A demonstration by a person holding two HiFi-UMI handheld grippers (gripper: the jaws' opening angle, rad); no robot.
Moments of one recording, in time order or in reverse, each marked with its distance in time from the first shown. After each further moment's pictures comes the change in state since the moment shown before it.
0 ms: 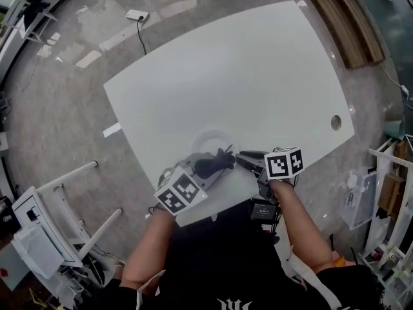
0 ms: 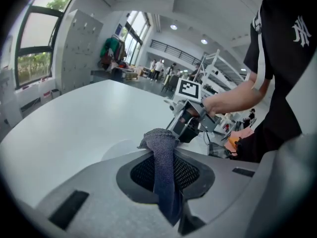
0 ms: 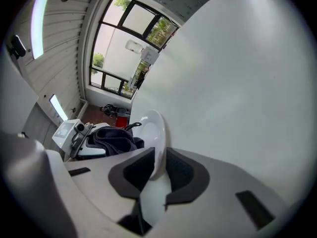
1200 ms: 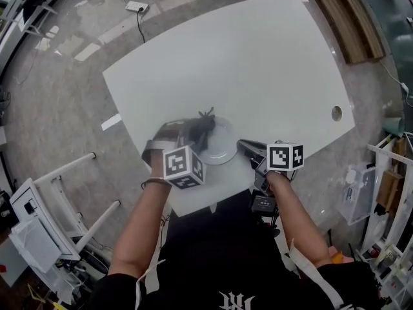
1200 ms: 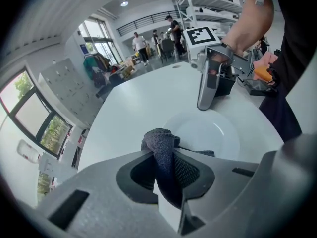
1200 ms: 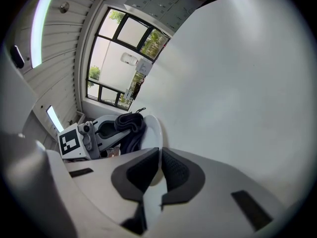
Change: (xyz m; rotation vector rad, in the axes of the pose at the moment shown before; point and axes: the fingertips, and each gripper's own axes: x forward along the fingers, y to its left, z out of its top) left arm -0.014 0.085 -0.023 0.512 0.333 0.429; right arm 0.001 0.000 -0.001 0.087 -0.137 -0.019
